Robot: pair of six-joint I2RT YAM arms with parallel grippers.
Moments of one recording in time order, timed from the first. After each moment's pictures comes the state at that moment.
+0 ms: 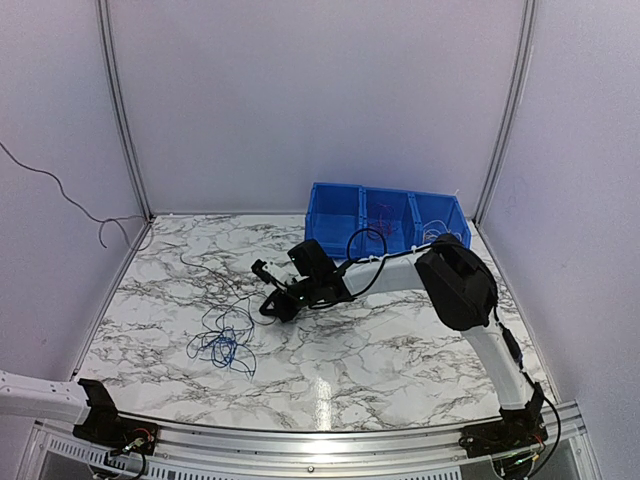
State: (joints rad) left arm -0.76 1.00 2.16 0.05 0.04 -0.27; right arm 0.85 2.42 1.73 -0.04 -0.47 0.03
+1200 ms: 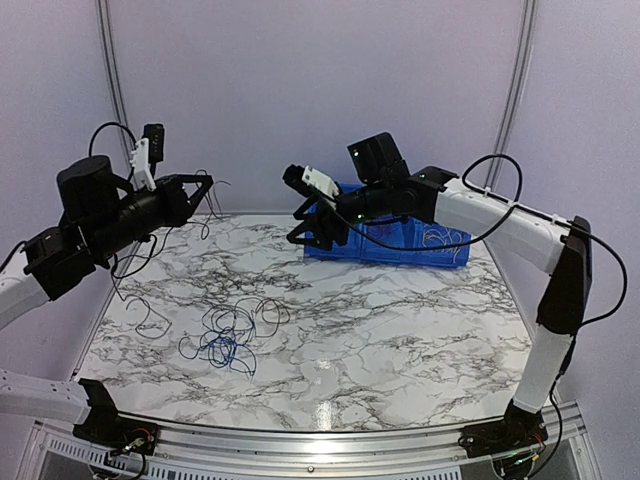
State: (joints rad) left arm -0.76 0.97 1.05 -0.10 -0.13 -0.38; right arm 0.79 1.83 1.73 -0.49 -0.48 -0.42
